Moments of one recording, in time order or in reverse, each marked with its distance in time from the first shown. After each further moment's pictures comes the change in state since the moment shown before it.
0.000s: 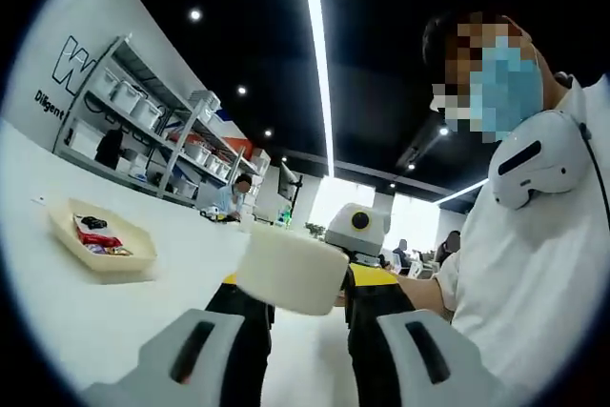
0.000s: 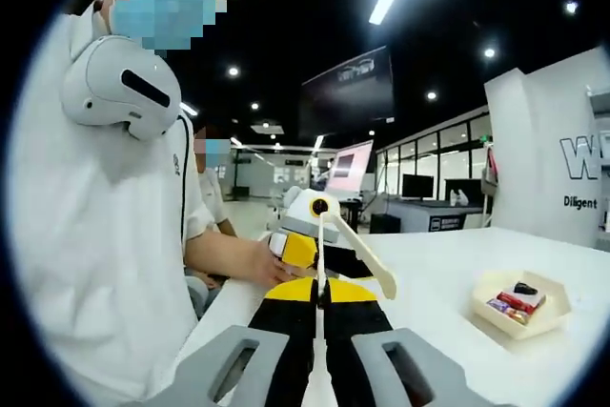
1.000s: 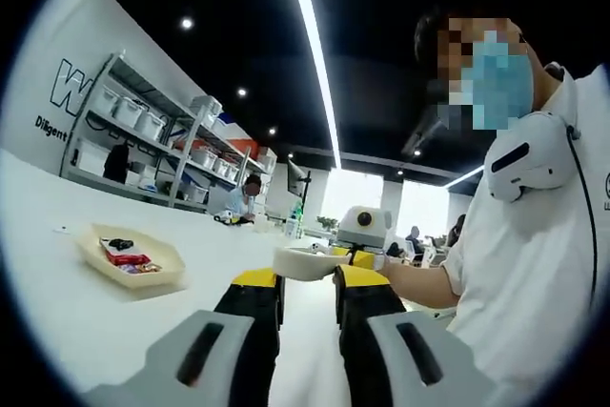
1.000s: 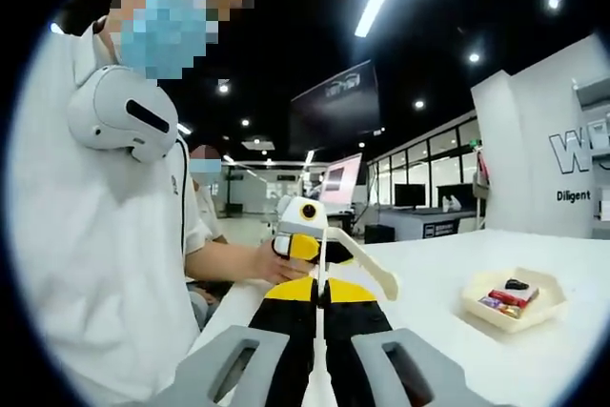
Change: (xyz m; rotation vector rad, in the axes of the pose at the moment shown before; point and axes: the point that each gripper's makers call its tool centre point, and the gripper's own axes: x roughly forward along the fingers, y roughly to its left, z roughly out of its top) left arm -0.028 0.007 0.016 0.080 0.027 0.047; right arm -0.017 -0.004 0.008 0.040 -0.062 -0.033
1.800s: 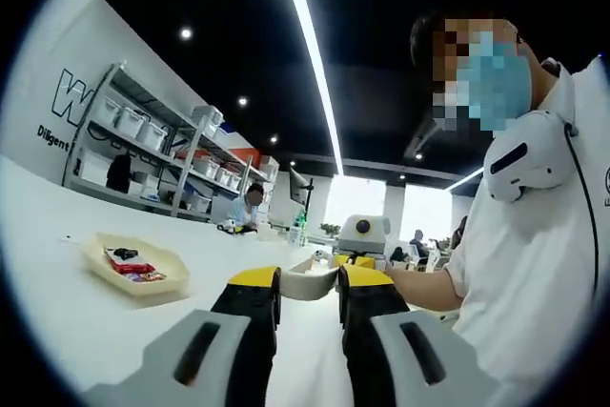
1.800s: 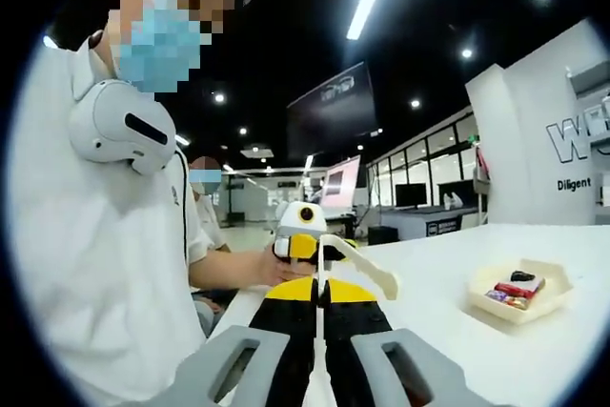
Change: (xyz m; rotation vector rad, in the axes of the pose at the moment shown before) left arm -0.003 -0.001 0.007 0.022 -0.040 -0.002; right arm 0.001 0.001 0.001 0.058 -0.031 0.013
